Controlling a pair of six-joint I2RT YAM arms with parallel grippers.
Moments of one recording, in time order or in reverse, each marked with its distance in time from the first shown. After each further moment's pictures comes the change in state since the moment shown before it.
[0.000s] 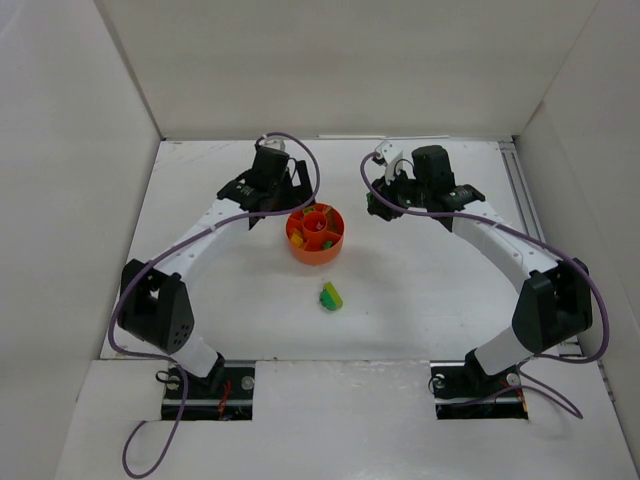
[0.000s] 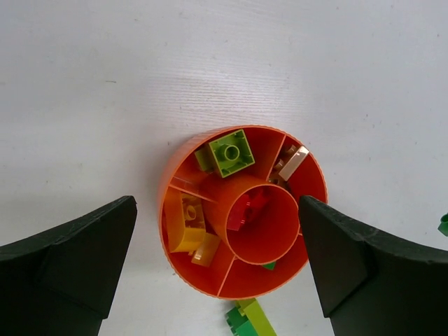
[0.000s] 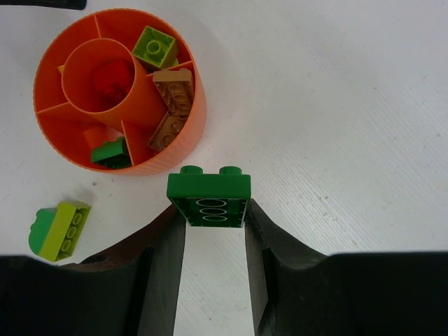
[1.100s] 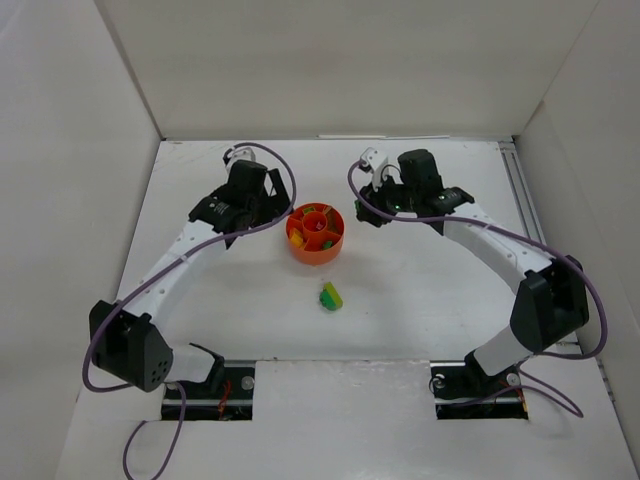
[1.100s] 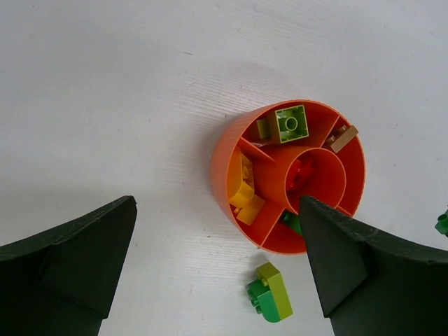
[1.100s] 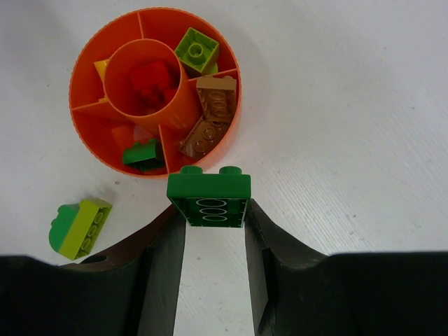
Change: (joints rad) left arm 0.033 -0.229 -0.122 -0.120 -0.112 -0.071; right arm 0.073 0.012 0.004 0.000 0.000 -0.010
